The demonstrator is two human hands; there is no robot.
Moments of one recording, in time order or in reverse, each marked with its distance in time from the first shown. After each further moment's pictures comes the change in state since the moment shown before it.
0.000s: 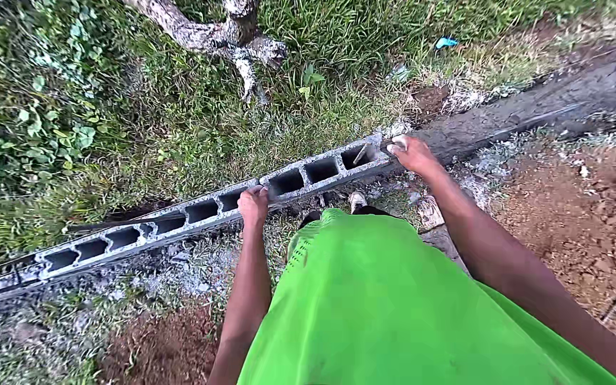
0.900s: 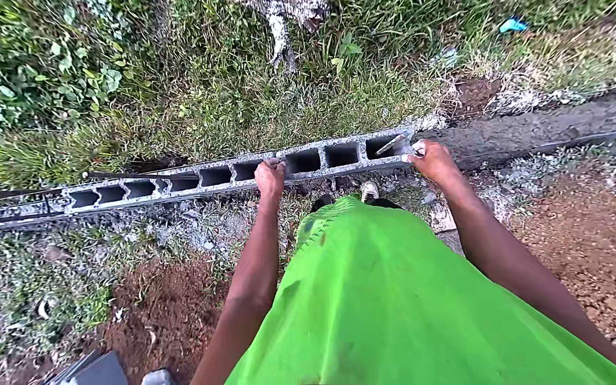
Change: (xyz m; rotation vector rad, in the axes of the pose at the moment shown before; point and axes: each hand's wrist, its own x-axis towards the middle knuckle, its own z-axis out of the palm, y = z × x) left_hand 0.012 0.003 0.018 -0.078 0.072 -0.112; right_hand -0.009 -0.022 0.014 -0.100 -0.119 0.017
